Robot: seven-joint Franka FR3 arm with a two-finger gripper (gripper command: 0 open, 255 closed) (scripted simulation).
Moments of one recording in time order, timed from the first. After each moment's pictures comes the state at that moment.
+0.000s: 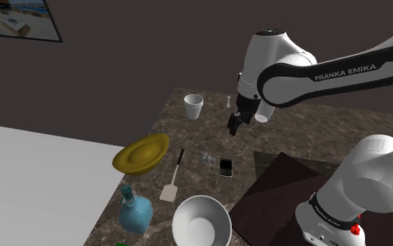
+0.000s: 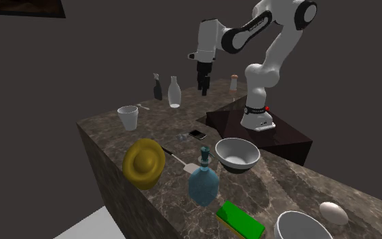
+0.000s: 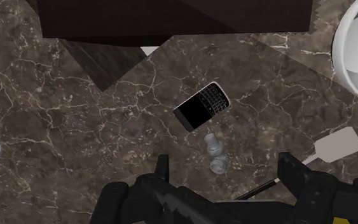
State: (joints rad) arm 0.00 -0.58 0.19 -2.65 0.06 2.13 0.12
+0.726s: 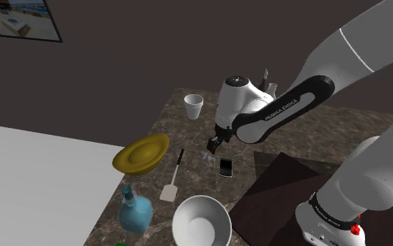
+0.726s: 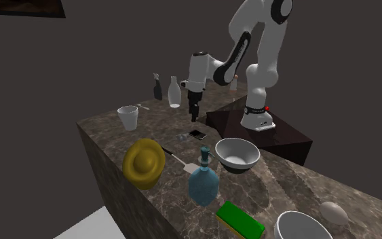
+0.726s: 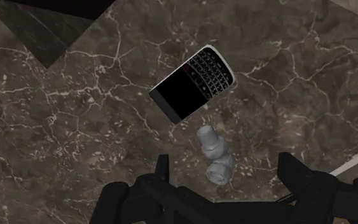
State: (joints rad) arm -0.09 -0.14 0.32 -2.66 -0.10 2.61 0.35
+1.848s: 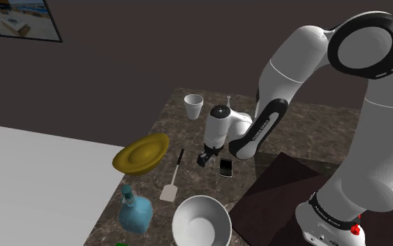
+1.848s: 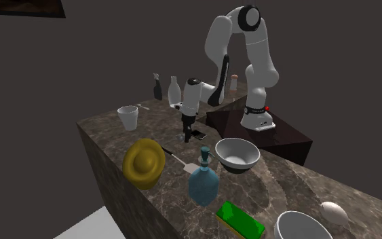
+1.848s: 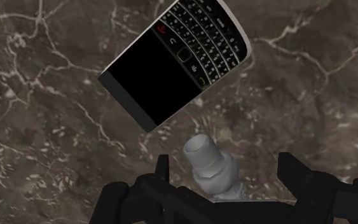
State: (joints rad) arm -0.03 0.32 0.18 -2.50 -0.66 2.87 0.82
